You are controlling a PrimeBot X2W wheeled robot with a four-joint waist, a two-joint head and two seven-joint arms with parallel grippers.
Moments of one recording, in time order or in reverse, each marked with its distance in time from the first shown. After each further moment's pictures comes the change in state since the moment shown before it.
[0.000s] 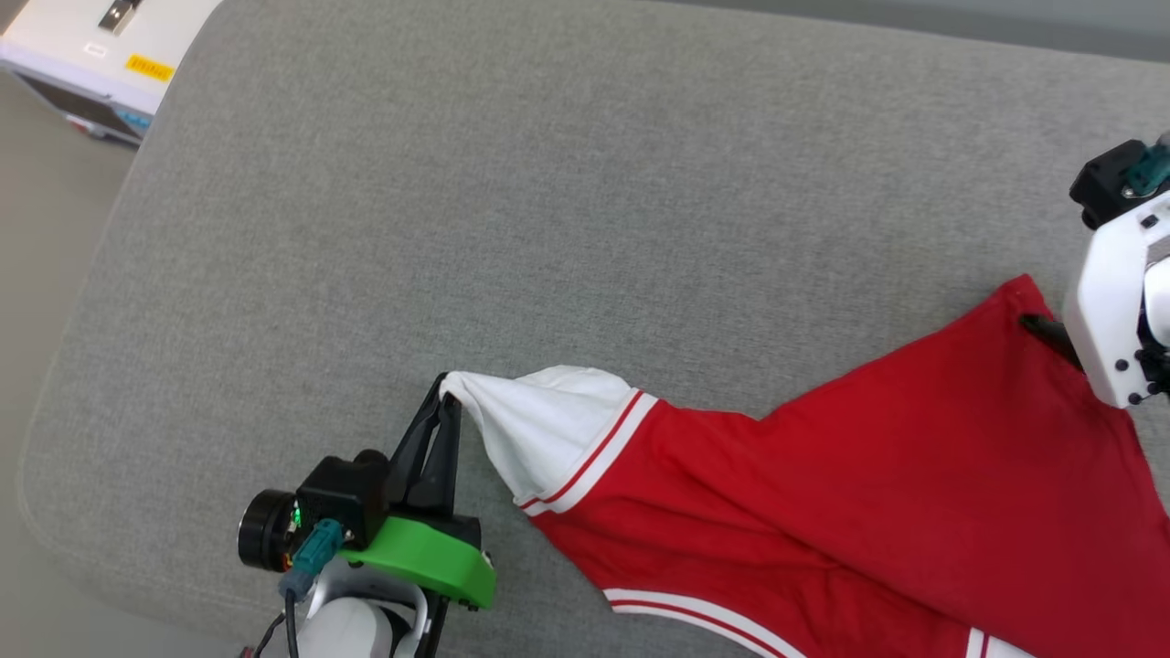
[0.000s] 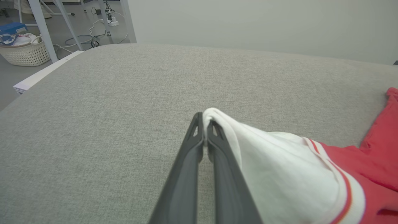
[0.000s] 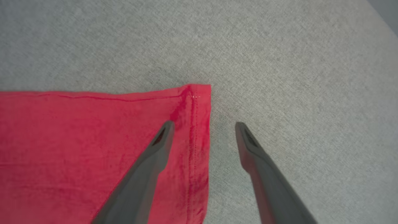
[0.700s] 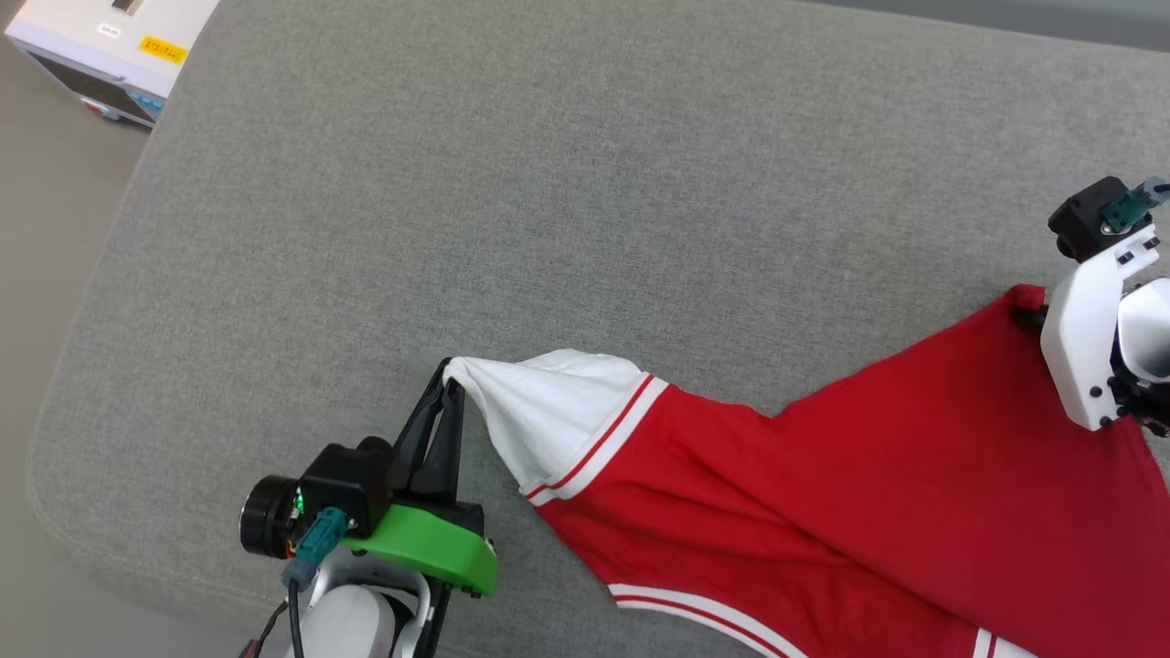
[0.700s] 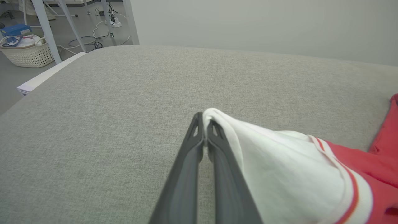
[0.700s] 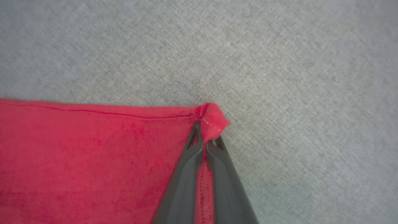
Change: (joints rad) left arm -0.025 -0.029 0.020 0.012 0.030 -0.019 -0.001; right arm -0.077 -0.017 0.262 0.169 0.112 0.000 -0.320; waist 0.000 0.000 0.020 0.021
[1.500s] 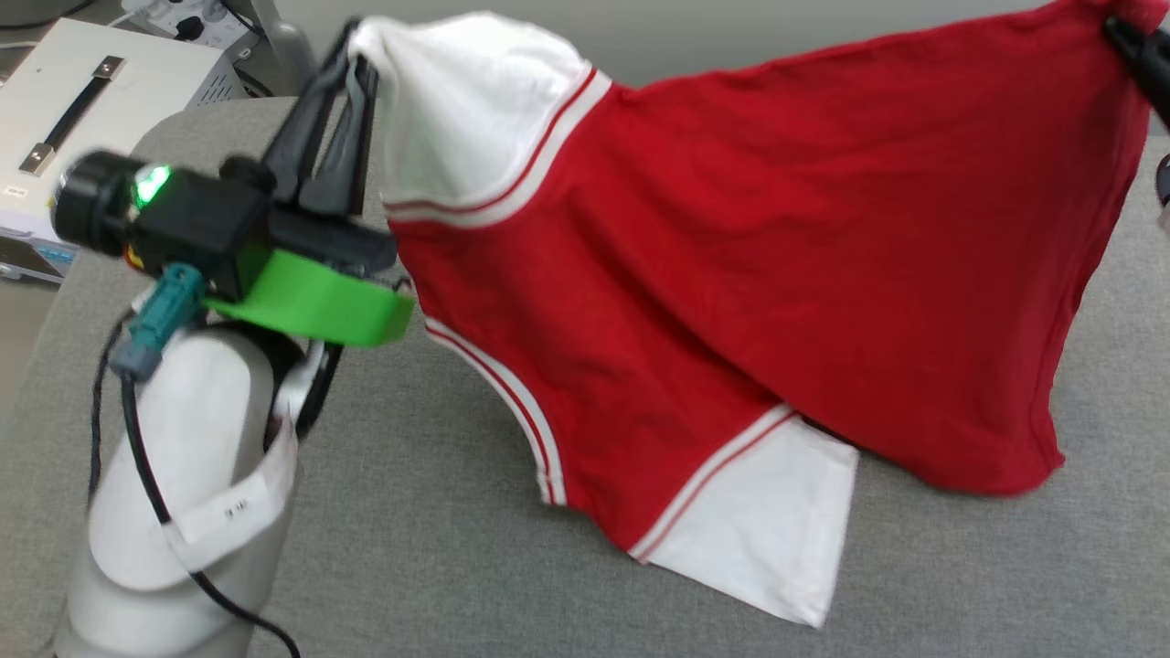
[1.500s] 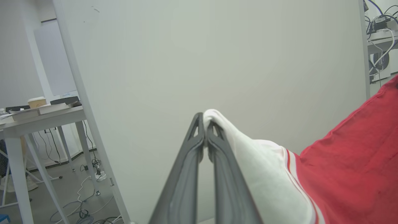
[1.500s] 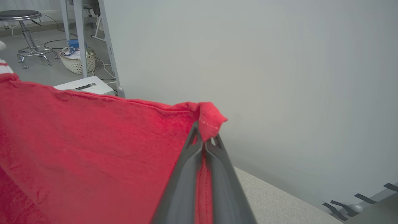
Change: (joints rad) left arm -0.403 0.150 0.048 -0.182 0.053 -0.070 0.108; right arm -0.005 -0.010 -0.371 -0.231 -0.018 0.000 -0.347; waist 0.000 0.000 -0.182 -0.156
